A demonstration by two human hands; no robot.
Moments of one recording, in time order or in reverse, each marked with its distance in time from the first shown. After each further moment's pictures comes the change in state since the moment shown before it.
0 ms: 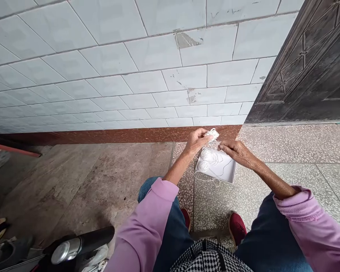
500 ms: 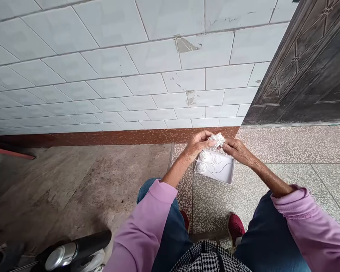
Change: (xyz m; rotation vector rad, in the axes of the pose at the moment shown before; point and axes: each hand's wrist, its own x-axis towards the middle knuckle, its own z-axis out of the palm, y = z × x) left_hand -0.019 0.023 0.010 -0.181 -0.258 -0.009; right_hand 0.005 -0.005 -0.003 0.123 0.040 0.028
